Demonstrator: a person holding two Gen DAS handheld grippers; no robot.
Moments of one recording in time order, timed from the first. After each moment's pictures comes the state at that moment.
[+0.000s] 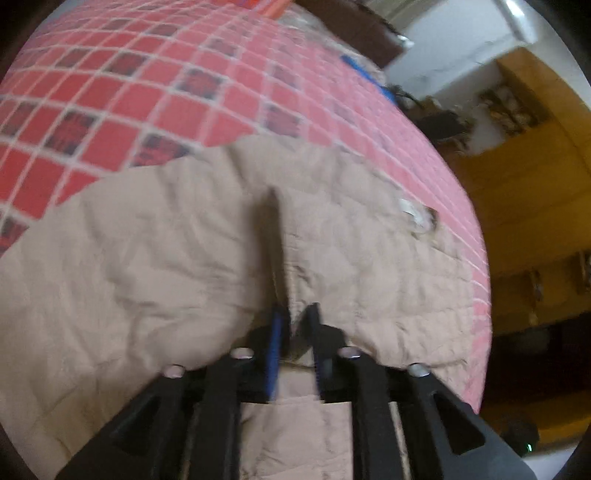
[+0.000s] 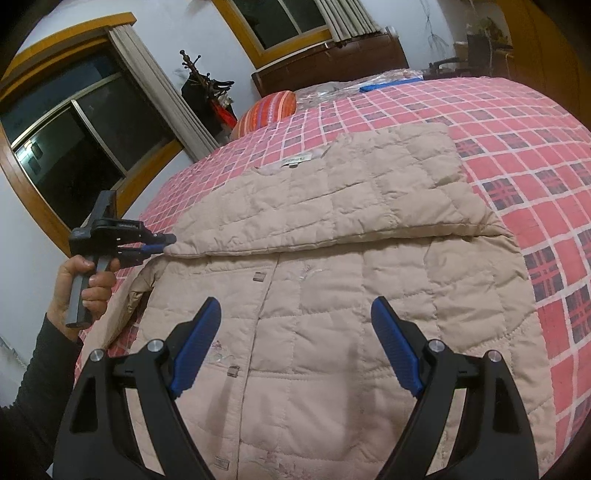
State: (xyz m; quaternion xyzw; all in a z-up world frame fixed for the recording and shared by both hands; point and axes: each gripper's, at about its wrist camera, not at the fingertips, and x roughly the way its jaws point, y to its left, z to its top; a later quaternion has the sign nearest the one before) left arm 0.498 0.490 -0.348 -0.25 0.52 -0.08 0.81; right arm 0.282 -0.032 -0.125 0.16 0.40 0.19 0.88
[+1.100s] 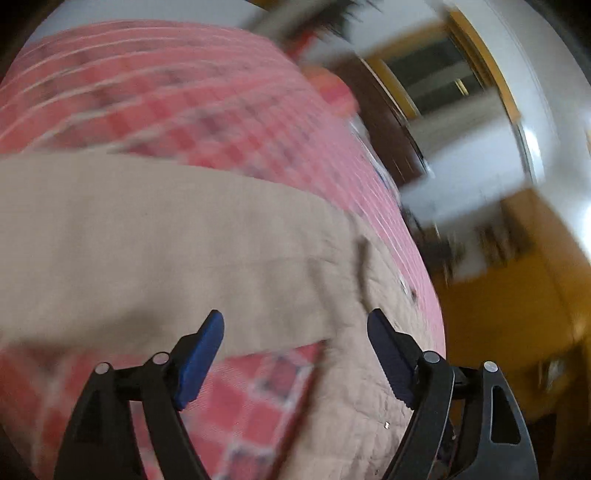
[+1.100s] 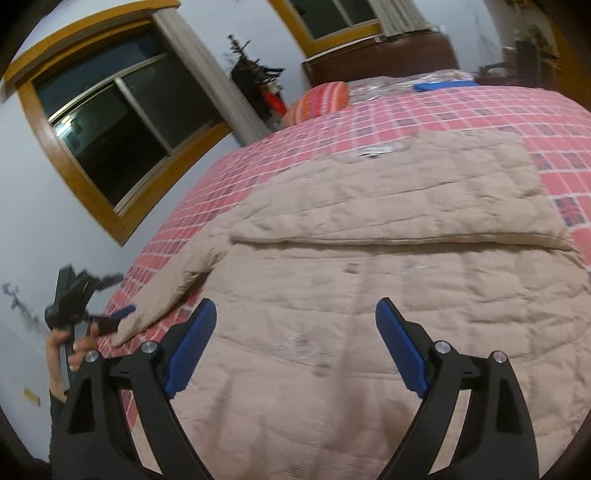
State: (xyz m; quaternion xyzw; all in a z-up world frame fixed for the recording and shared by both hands) left arm 0.232 0.649 -0.351 -0.47 0.34 0.04 0.81; right arm 0.272 0.036 -0.108 0.14 0.39 0.29 0.86
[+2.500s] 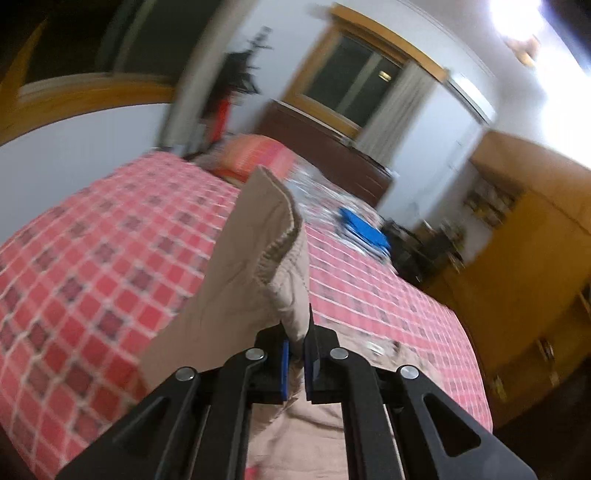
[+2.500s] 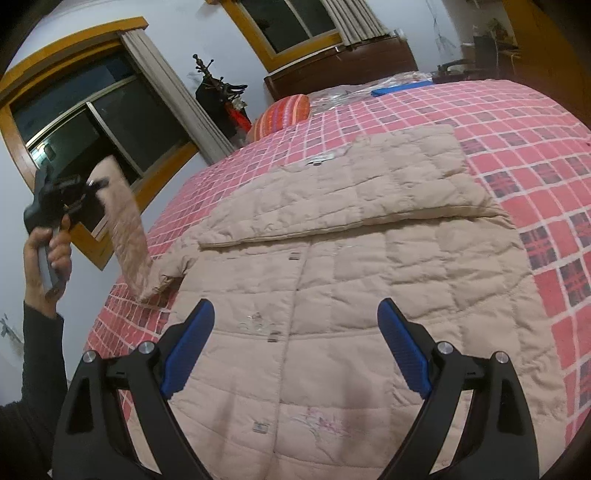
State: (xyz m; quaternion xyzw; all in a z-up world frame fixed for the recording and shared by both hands) left arm 0.393 0.524 -0.169 -0.22 0.28 -0.05 0.93; right arm 0.235 -0.028 -0.104 0.17 0.39 0.21 0.88
